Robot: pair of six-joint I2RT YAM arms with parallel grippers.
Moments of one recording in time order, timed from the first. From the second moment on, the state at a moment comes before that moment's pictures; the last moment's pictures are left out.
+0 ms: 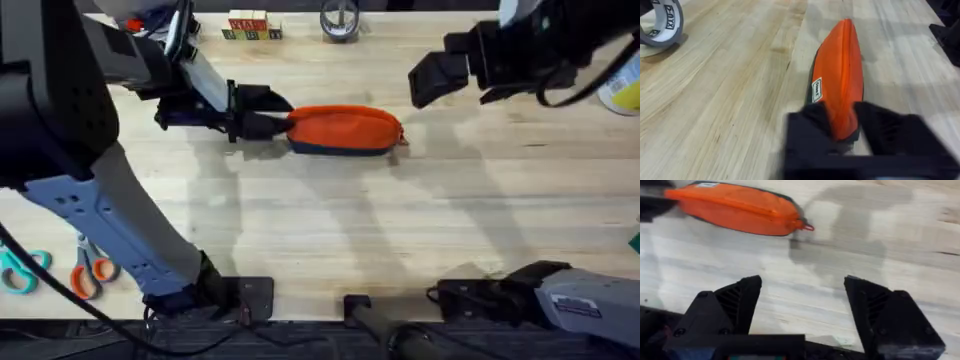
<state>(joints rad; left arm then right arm) 0.21 2.03 1.15 -0.99 1.34 1.72 0.37 1.39 1.51 -1.34 -0.01 0.27</state>
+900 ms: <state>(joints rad) 0.26 2.01 1.19 -1.15 1.35 1.72 0.47 1.35 1.48 -1.31 -0.11 0.25</state>
